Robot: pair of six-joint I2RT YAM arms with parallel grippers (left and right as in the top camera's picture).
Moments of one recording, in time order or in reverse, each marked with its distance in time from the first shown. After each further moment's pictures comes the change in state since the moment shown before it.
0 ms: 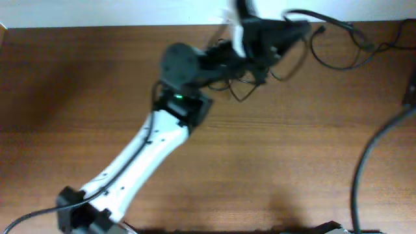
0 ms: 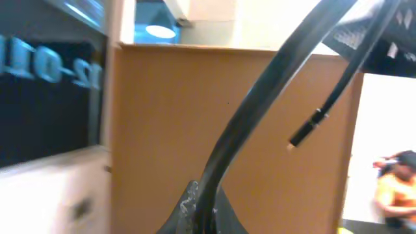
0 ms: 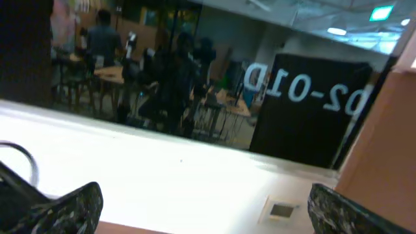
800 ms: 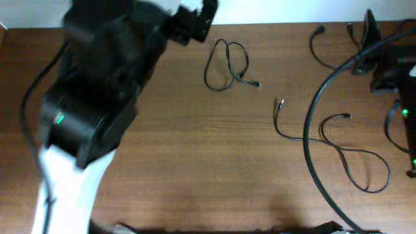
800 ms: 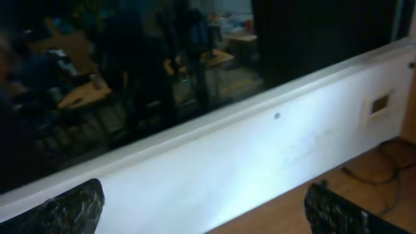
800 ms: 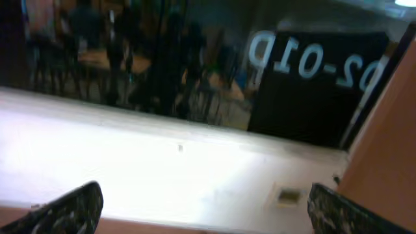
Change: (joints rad) left arm 0.133 -0.075 0.761 -1.444 -0.877 0.677; right arm -0.018 -0.128 -0.529 0.365 0.066 0.034
